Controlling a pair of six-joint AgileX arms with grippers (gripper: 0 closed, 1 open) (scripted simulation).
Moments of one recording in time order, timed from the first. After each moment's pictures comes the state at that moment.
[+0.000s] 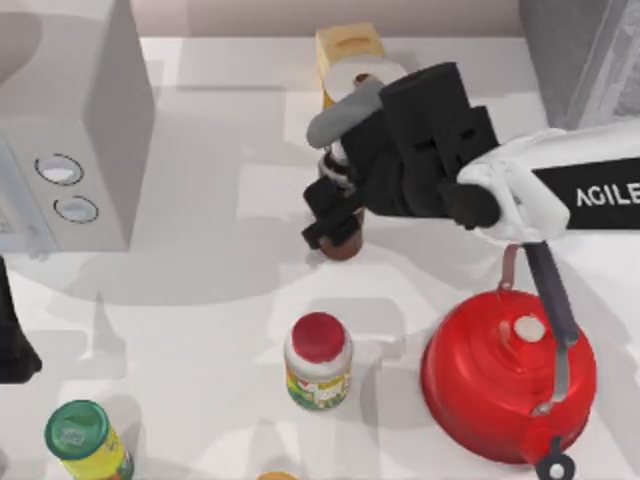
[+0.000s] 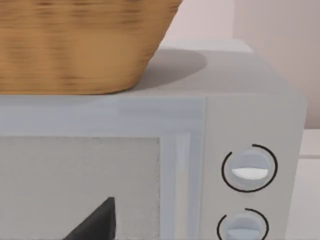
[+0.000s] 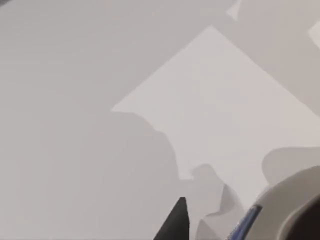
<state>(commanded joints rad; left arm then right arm) 0.00 0.00 0.00 0.00 0.00 0.00 0.59 2.05 1.23 0.12 -0.12 -0.09</state>
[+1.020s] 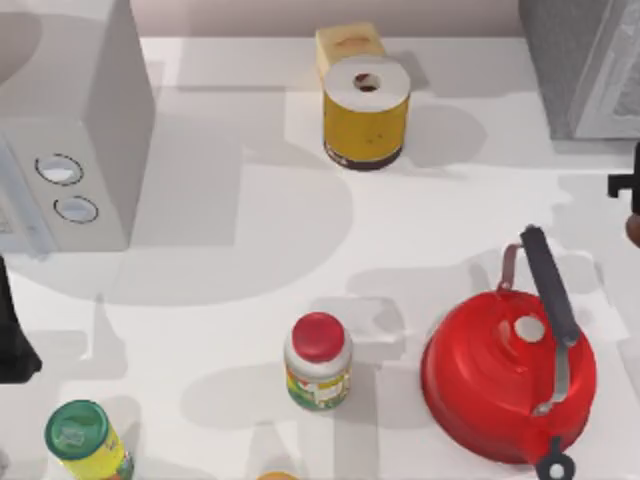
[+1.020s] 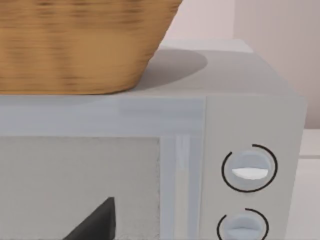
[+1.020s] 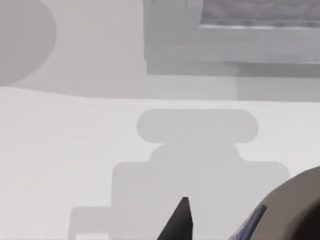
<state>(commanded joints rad) 0.00 0.00 0.00 0.00 0.00 0.00 0.07 1.43 0.75 -0.01 0.08 0.04</state>
